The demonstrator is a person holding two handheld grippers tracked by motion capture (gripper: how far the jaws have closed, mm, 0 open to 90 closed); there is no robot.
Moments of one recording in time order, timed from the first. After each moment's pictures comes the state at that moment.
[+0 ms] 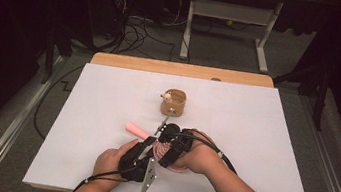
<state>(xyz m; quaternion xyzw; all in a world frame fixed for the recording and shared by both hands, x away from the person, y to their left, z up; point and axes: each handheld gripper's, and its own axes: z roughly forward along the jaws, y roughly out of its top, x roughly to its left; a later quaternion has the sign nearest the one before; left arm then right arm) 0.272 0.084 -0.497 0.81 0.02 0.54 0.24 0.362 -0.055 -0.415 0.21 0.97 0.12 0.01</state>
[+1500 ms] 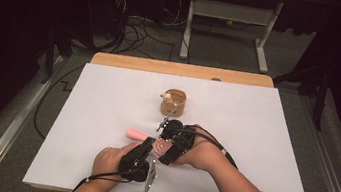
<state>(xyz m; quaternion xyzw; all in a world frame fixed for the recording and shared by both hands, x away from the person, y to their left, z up) 0.271 0.083 -0.497 0.80 0.00 0.58 0.17 0.363 -0.060 -0.399 0.20 0.97 0.14 0.00</state>
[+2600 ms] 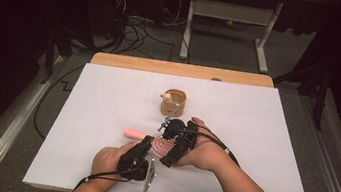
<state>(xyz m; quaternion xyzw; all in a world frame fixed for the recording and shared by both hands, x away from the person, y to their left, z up) 0.273 0.085 -0.496 0.79 0.01 0.58 0.17 0.360 -0.066 -0.390 0.19 0.97 0.14 0.03</state>
